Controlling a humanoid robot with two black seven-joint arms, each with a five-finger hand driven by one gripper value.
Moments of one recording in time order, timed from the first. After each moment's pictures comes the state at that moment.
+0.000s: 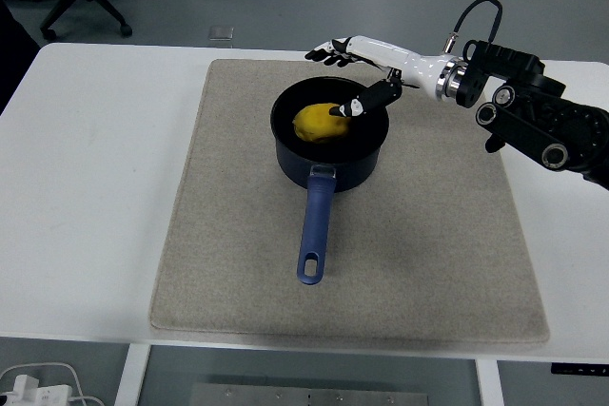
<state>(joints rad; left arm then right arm) -0.04 0.00 0.01 -0.24 0.05 0.02 -0.01 1.21 -0.20 0.17 0.71 -1.00 0.14 0.38</state>
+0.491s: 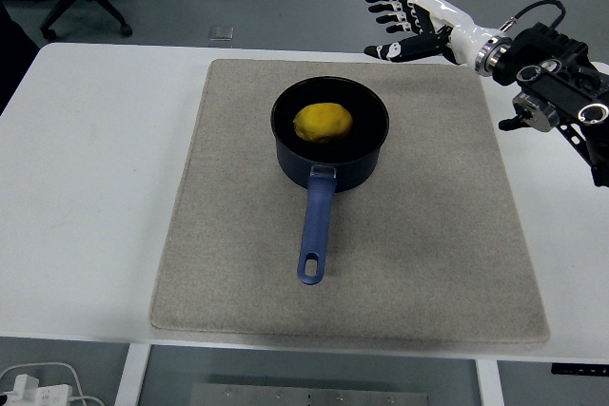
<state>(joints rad) -0.03 0.00 0.01 -0.24 0.05 0.02 -0.01 1.23 -0.21 0.17 0.58 -0.43 0.14 0.24</state>
